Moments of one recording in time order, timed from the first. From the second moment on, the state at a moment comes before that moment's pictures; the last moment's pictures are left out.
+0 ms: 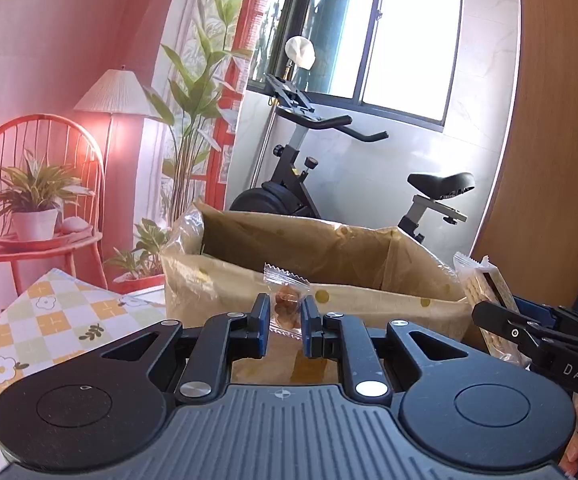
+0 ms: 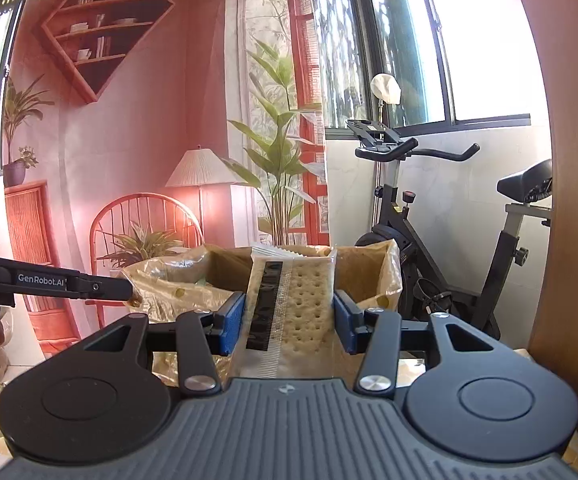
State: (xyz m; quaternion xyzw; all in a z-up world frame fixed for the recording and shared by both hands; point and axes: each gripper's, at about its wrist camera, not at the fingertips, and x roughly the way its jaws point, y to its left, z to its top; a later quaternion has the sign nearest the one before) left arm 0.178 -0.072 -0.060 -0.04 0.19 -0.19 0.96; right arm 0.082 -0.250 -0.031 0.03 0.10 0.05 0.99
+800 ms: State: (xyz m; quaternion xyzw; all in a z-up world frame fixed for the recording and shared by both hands) left arm 0.303 -0.121 -0.036 0.01 0.25 -0.16 0.95; right arm 0.228 -0.271 -0.021 0.02 0.23 0.01 0.97
